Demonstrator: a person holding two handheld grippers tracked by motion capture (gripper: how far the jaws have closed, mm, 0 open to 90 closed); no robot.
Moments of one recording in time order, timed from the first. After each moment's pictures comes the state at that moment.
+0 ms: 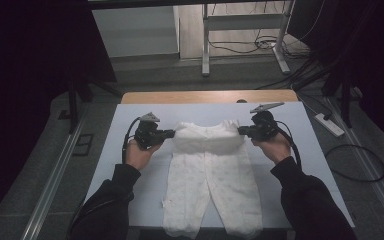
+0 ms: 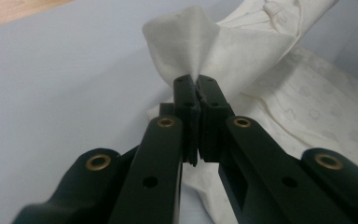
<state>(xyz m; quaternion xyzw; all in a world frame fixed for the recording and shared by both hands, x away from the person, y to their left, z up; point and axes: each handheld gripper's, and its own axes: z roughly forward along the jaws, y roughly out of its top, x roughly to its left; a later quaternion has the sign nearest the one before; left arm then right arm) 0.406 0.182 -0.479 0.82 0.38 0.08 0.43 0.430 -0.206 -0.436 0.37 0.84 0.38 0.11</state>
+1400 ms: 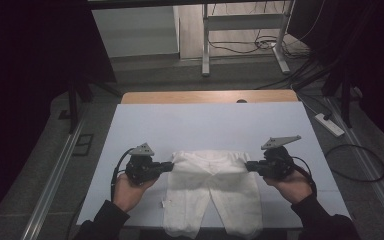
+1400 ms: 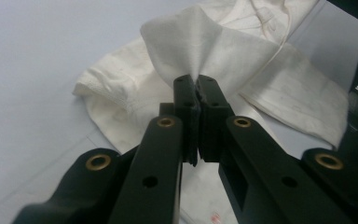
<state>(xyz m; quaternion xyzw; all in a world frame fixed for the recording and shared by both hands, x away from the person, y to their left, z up) 0.290 0.176 -0.473 0.82 0.37 0.03 0.43 0.314 -0.225 -0.431 0.35 0.86 0.37 0.06</state>
